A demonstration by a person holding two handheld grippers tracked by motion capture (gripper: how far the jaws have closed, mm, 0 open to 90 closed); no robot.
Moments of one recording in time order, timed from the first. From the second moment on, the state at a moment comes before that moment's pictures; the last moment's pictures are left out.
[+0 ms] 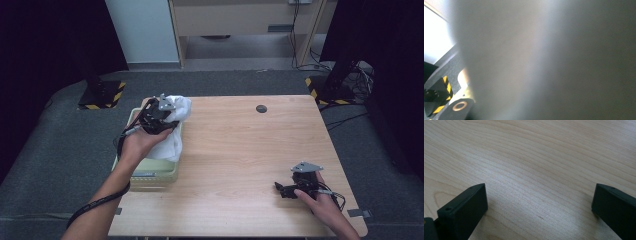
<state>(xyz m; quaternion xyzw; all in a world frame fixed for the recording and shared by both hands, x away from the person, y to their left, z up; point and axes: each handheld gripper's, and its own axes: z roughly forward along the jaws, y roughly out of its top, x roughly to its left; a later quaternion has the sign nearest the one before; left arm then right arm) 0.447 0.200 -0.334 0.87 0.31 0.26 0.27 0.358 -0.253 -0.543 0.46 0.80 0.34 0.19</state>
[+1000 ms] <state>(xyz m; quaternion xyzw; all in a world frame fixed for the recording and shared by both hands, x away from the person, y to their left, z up) 0.441 0.145 -0.339 0.89 0.26 0.25 0.26 0.358 -0.252 -0.543 0.46 0.80 0.34 0.19</state>
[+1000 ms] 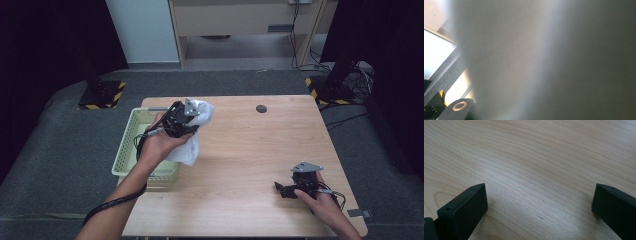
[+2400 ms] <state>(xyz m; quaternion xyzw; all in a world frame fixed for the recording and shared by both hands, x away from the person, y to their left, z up) 0.430 0.080 -0.368 0.92 0.21 0.23 0.25 0.358 -0.253 -0.543 0.45 0.80 0.34 0.18</state>
